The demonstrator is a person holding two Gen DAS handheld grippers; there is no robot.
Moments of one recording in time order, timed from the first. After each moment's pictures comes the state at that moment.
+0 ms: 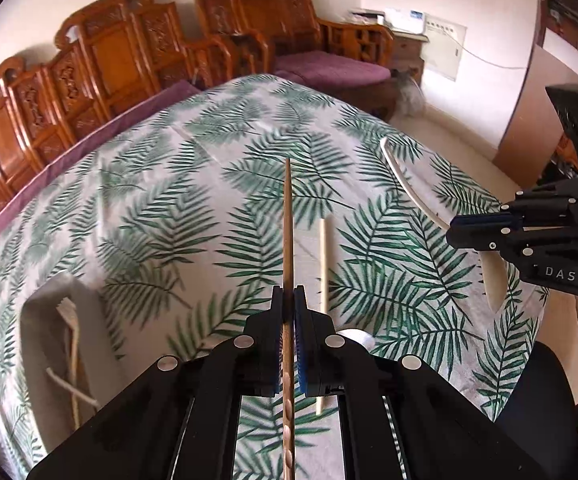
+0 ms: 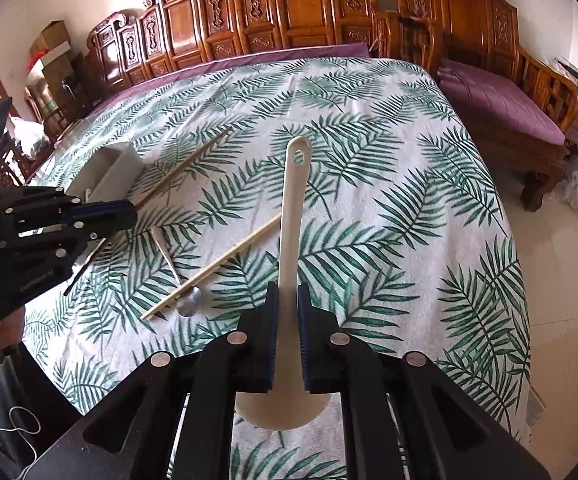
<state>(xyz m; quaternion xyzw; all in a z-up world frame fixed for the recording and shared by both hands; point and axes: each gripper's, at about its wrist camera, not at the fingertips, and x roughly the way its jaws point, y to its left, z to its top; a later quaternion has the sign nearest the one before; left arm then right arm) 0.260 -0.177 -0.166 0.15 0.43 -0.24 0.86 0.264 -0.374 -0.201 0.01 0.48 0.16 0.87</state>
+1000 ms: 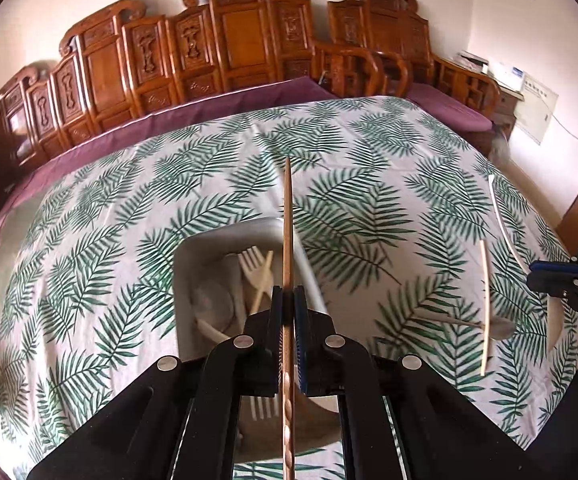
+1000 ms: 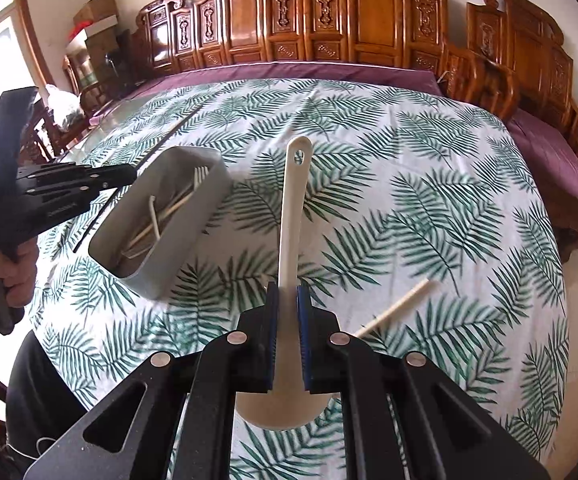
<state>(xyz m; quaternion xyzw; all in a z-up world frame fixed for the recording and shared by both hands) 0.293 0.006 -0.149 0.07 0.42 -0.10 0.90 0.287 -0.235 -0.171 -0.04 0.46 0.22 0.86</state>
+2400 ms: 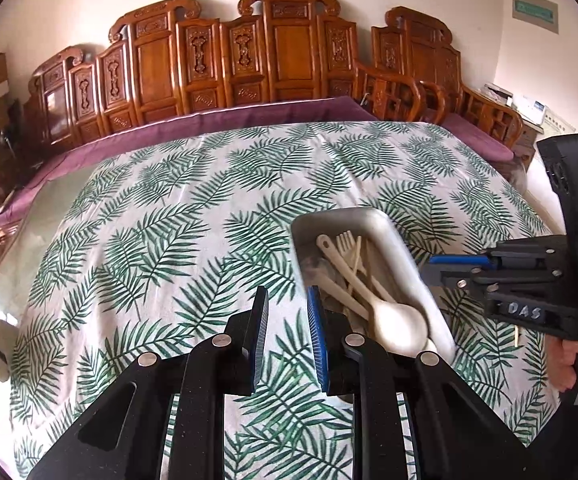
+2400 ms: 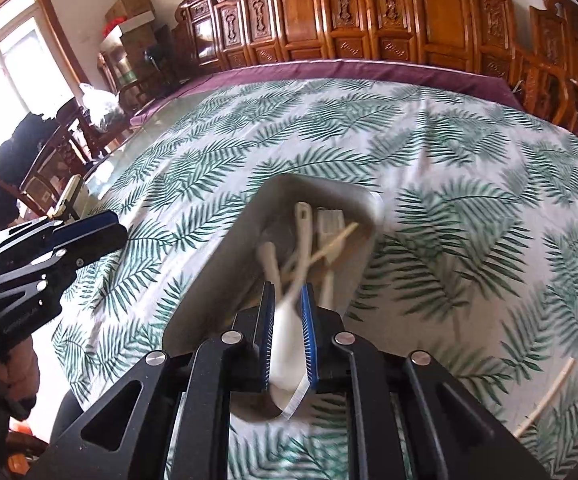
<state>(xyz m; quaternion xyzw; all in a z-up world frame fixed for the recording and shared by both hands) 0.253 0.106 -0.133 0.03 0.40 -0.06 0.92 0.333 -0.079 -0.183 -0.01 0.46 0.29 0.84</state>
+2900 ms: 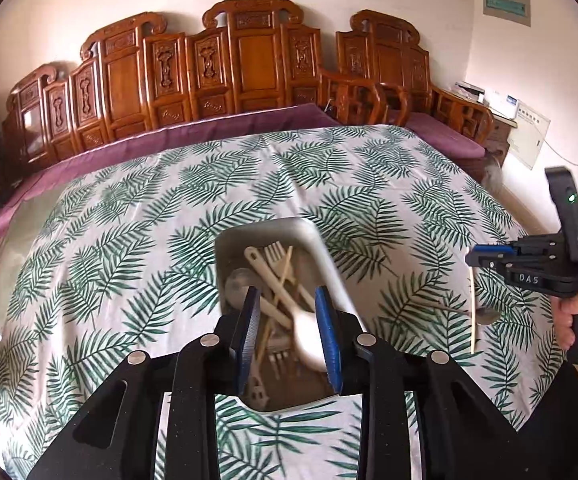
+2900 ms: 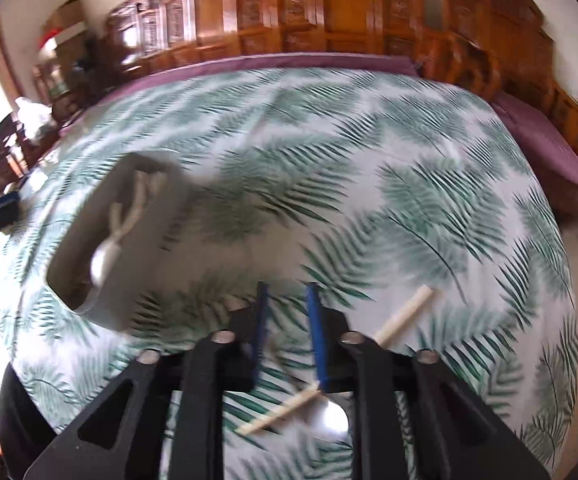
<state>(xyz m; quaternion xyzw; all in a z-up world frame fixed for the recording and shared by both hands) 0.240 0.043 -0.126 0.04 0.38 -0.10 0.92 0.324 -0.240 -0.211 -0.02 0.48 0.16 0.87</state>
